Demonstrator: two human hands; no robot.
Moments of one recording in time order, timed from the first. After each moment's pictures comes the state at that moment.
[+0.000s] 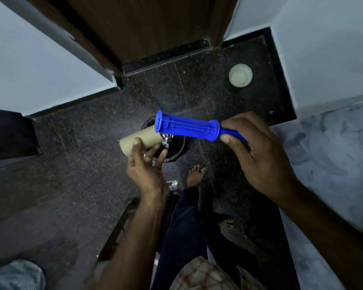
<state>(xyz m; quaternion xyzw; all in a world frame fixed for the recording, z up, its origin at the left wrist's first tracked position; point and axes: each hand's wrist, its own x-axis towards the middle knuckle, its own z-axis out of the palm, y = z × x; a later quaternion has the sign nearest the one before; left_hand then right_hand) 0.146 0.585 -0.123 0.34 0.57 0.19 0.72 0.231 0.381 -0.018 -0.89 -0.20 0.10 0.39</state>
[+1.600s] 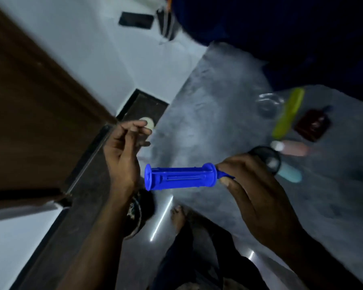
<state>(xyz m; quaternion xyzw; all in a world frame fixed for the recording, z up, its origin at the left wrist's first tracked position) 0.234 0.327 0.041 0.72 -0.05 -0.10 0.69 0.038 0.151 0.094 -0.91 0.09 -0.13 0.38</state>
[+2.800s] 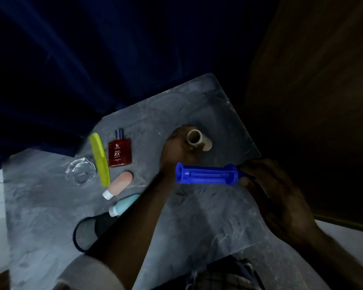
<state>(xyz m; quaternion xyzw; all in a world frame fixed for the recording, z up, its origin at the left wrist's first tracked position) -0.109 -0.148 -0.011 0.68 -0.59 -0.32 0.30 -0.355 -0.061 0.079 -0.80 0.51 -0.25 0.22</state>
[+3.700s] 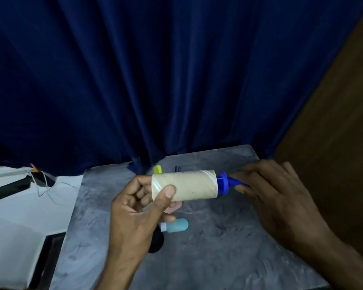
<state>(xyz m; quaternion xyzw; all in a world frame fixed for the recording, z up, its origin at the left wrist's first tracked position) 0.033 0.116 0.241 0.57 -0.33 -0.34 0.67 -0.207 0.010 0.265 -0.91 0.31 -0.28 -0.05</state>
